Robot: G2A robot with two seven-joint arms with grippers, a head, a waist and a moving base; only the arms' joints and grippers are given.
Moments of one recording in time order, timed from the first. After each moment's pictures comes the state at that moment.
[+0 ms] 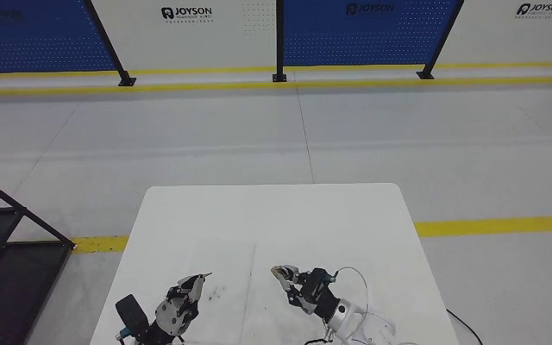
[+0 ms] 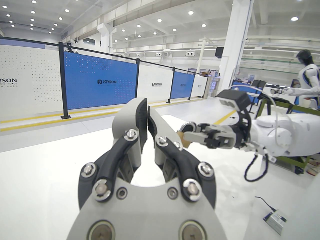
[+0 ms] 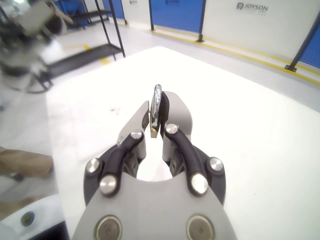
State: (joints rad) left arm 2.13 -1.12 -1.49 -1.69 1.39 -0.57 0.97; right arm -1.79 -1.20 1.08 -1.71 -1.38 -0.47 -0.26
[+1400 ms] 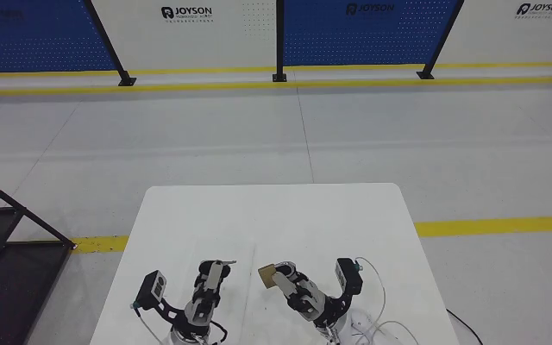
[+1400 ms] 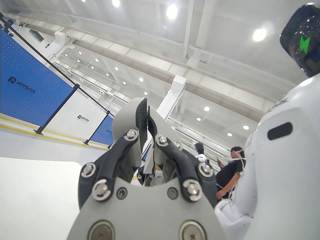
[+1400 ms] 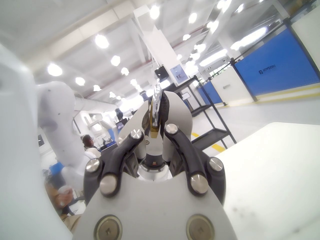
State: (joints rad) left arm 1.97 -1.16 -1.22 -1.76 0.89 -0.95 0.87; right arm -1.64 -1.25 0.89 -1.59 -0.83 -0.99 -0.53
